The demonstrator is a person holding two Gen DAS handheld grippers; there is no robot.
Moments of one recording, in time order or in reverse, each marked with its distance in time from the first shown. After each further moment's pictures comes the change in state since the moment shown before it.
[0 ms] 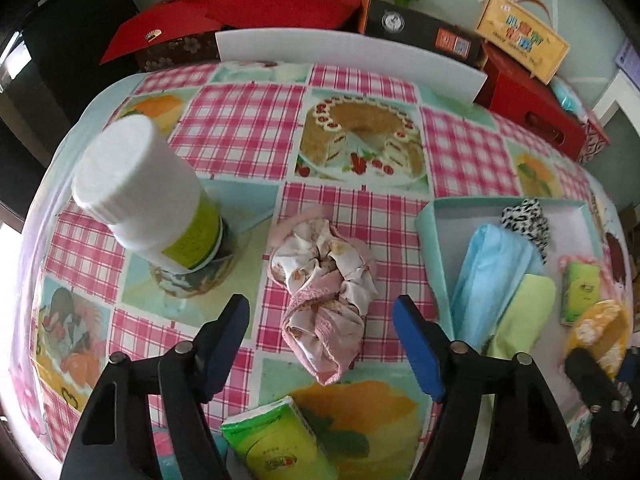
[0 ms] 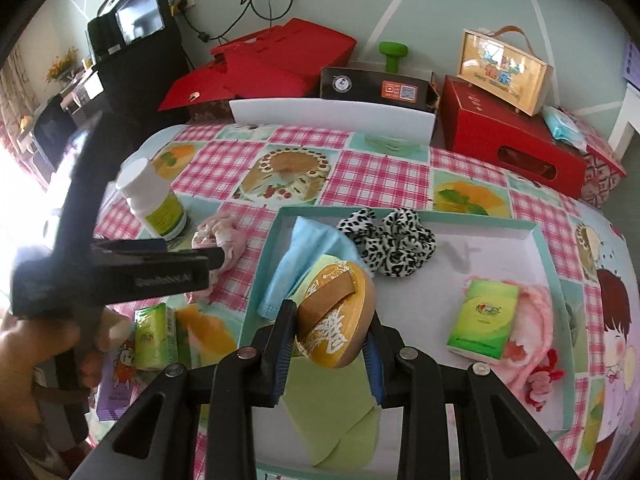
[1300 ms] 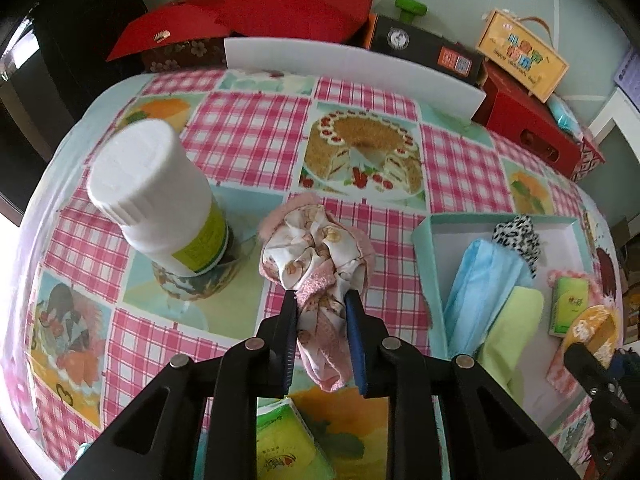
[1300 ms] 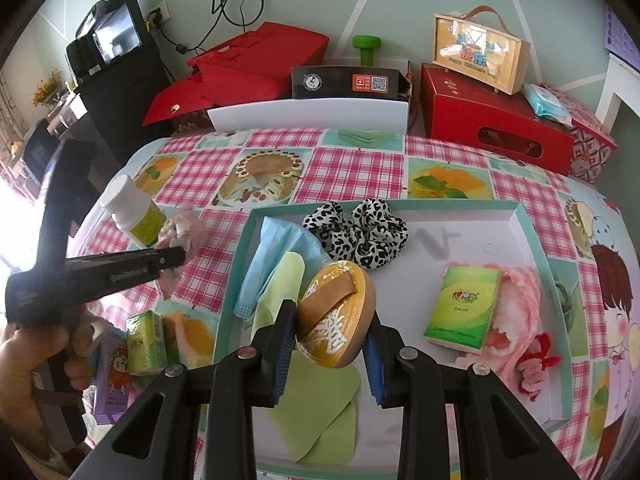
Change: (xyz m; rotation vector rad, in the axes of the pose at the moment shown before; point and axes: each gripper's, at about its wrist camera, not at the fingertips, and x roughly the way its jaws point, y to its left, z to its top) left arm -0.019 0.014 -0.002 -0.044 -0.053 -0.045; right arm -0.002 -0.022 -0.003 0.075 0.006 -0.003
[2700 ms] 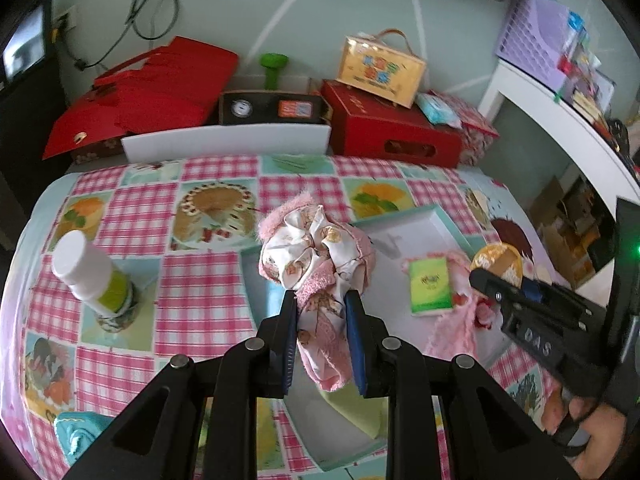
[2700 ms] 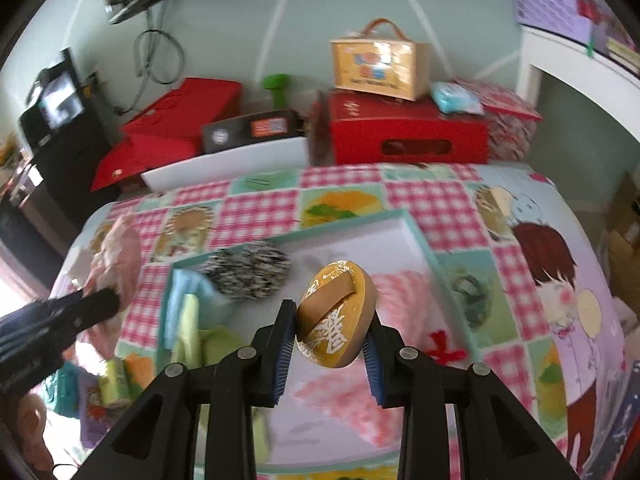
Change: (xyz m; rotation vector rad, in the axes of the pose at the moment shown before) left arm -0.079 -0.114 -0.030 0.258 -0.157 -0.202; right arm -0.045 -0.086 -0.005 0.197 -0.108 -0.144
